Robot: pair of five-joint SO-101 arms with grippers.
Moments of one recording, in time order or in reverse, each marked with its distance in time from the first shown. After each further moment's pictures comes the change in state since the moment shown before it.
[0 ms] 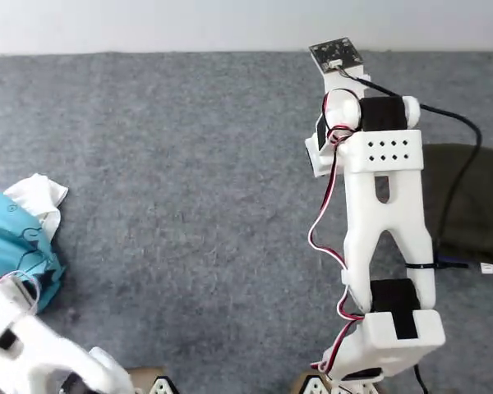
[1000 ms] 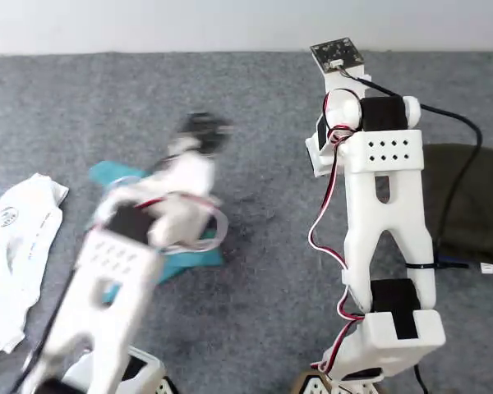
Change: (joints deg) left arm 81.1 2.5 -35.7 24.9 7.7; right arm 0.1 0.0 0.0 0.0 -0.2
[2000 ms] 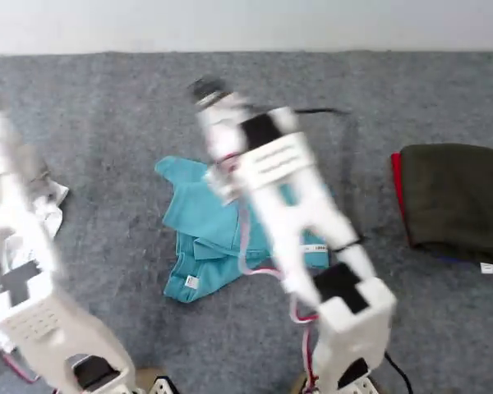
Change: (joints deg) left arm -57.6 50.0 -41.9 16.2 7.7; right arm -27.3 13.5 -2.4 -5.3 -0.9
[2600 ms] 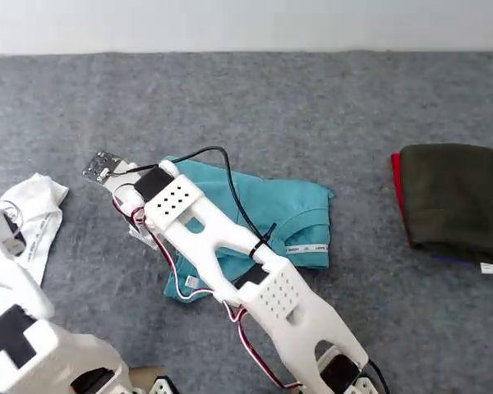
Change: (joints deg) left arm -11.1 -18.8 32.9 -16.5 -7.8; right arm -15.8 35.3 -28.0 -4.0 2.2
